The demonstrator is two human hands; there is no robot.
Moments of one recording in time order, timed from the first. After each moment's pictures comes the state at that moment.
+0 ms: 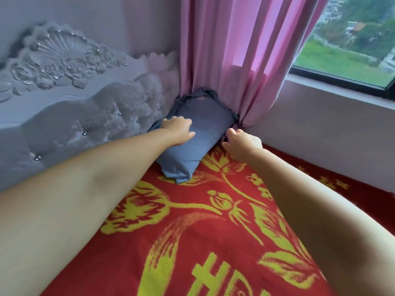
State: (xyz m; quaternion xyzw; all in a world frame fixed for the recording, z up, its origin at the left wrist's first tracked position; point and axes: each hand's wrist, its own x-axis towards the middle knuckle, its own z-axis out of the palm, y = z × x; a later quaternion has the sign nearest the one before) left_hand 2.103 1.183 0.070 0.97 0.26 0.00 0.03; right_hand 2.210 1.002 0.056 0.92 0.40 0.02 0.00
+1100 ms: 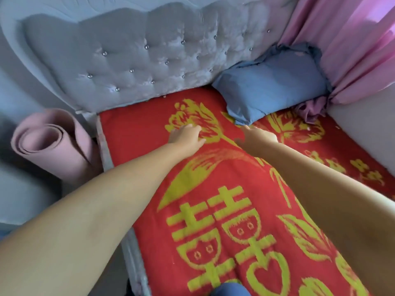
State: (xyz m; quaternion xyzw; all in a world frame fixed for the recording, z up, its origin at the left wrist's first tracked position) left_hand 1.820 1.005 -0.071 0.85 0.50 0.00 0.16; right_hand 2.019 0.943 -0.050 0.80 0.58 -0.08 0.12
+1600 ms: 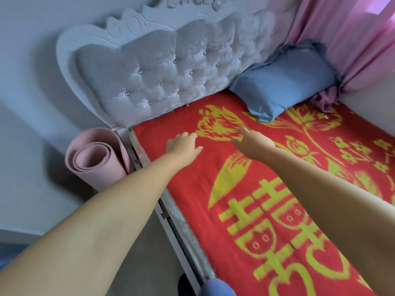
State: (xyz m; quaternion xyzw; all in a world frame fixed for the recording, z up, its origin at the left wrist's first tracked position) left_hand 1.608 1.032 -0.069 0.86 0.49 0.00 0.14; right_hand 1.808 0.955 -0.053 0.83 0.54 -0.14 0.00
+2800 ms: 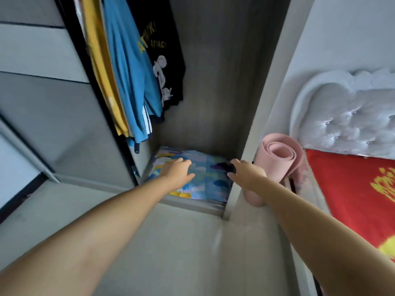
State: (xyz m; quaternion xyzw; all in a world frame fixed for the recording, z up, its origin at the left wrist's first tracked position) left_hand 0.875 0.744 -0.055 0.65 0.75 0.03 0.10; right_hand 1.093 0.818 -0.047 0.53 0.84 -0.12 0.05
